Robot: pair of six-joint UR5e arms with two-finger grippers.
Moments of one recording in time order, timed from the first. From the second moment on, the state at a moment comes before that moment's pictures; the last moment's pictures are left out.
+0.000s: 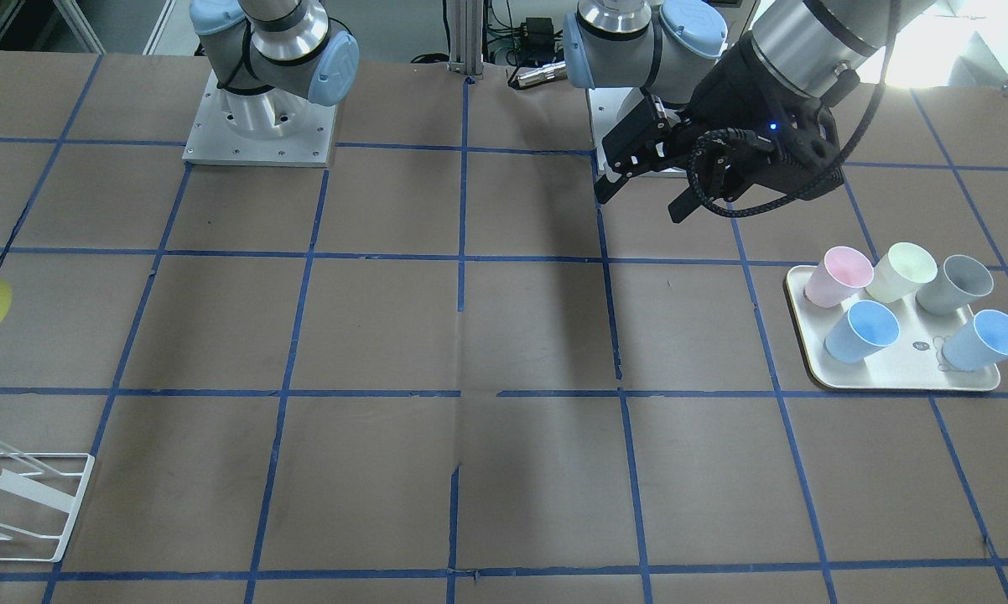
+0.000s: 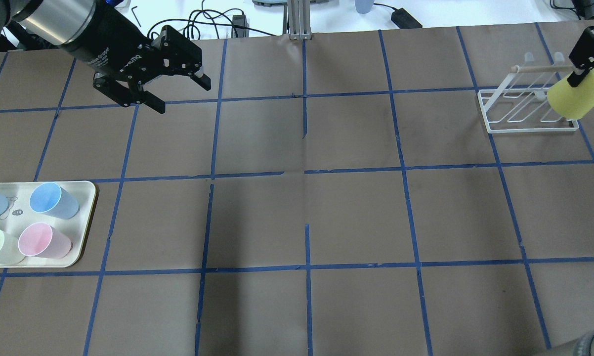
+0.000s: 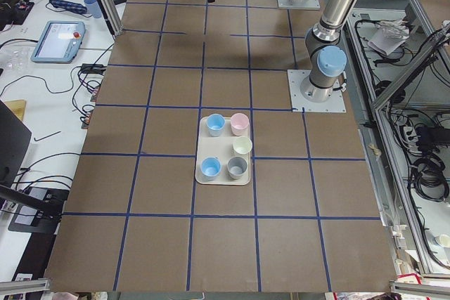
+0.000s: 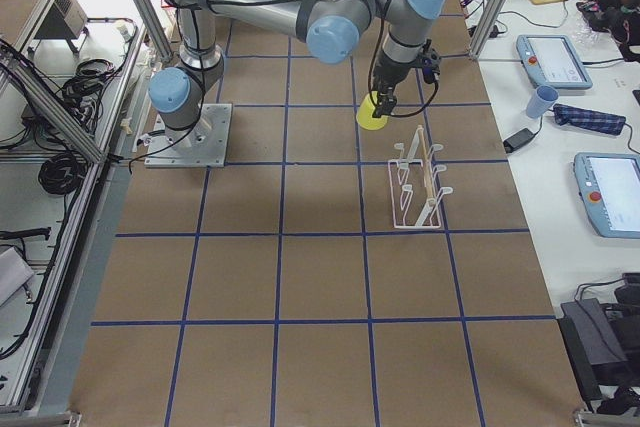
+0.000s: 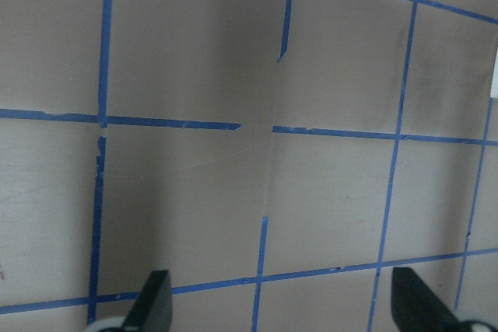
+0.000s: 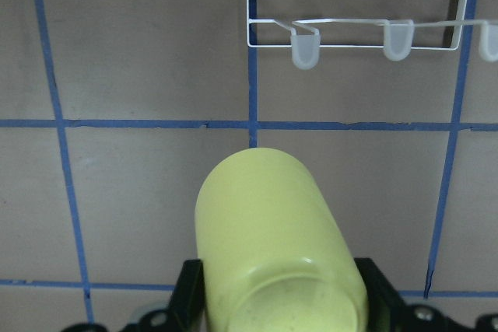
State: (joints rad) left arm -1.49 -1.56 -1.54 -1.60 1.11 -0.05; right arm 1.12 -1.33 1.29 -1.38 -1.58 -0.47
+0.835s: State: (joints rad) left arm -1.45 -1.48 -1.72 -1.50 0.41 -0.05; right arm 1.12 -1.39 1.29 -0.93 -0.99 -0.54
